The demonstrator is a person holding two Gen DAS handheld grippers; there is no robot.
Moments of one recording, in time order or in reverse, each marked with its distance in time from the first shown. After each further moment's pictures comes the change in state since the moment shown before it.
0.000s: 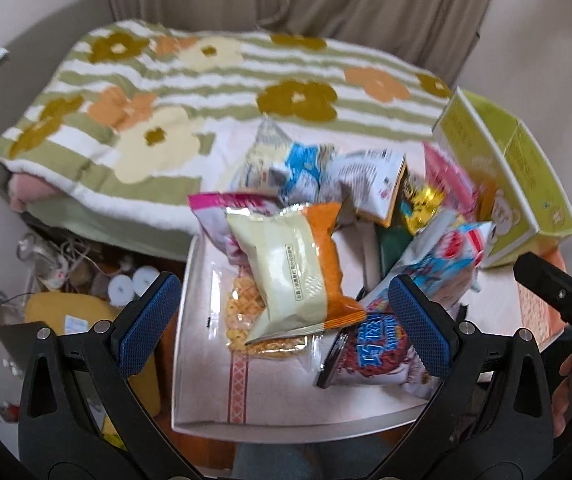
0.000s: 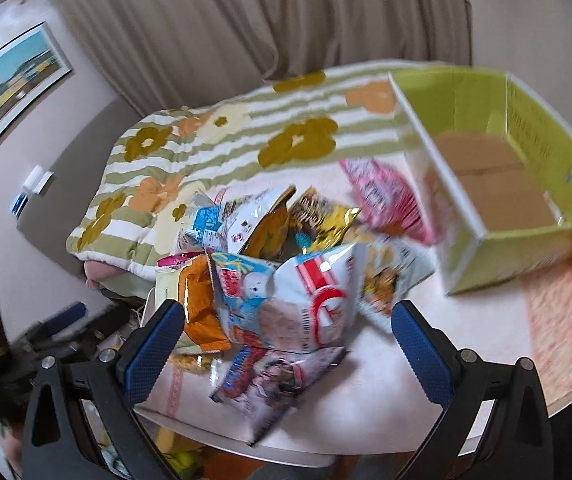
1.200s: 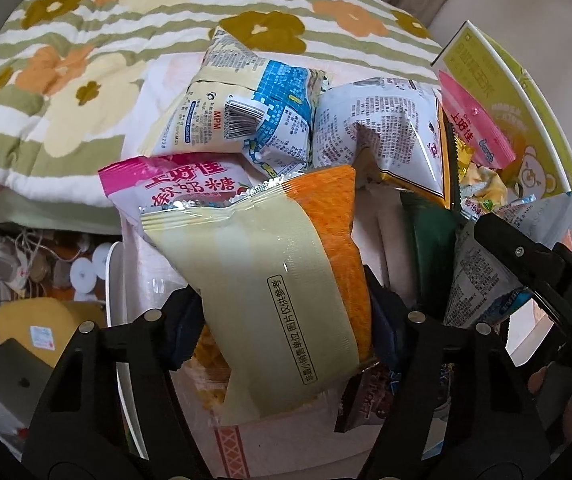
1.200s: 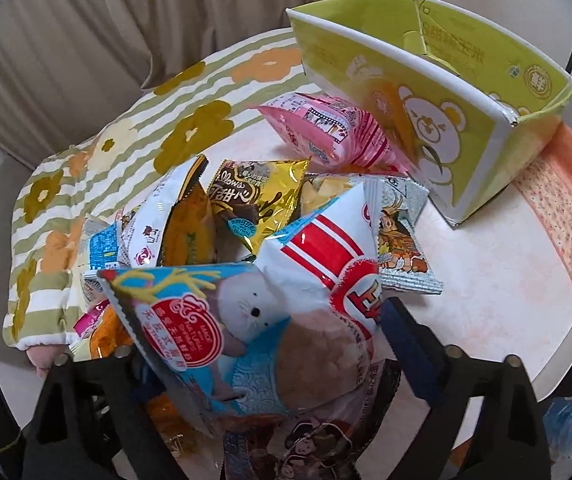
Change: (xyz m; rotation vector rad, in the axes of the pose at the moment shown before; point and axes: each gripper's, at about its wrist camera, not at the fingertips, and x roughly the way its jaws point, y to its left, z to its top) left arm 0.107 0.003 0.011 0.069 0.212 -0.130; right arm 0.079 0.000 -0.010 0.309 -0.005 -0.285
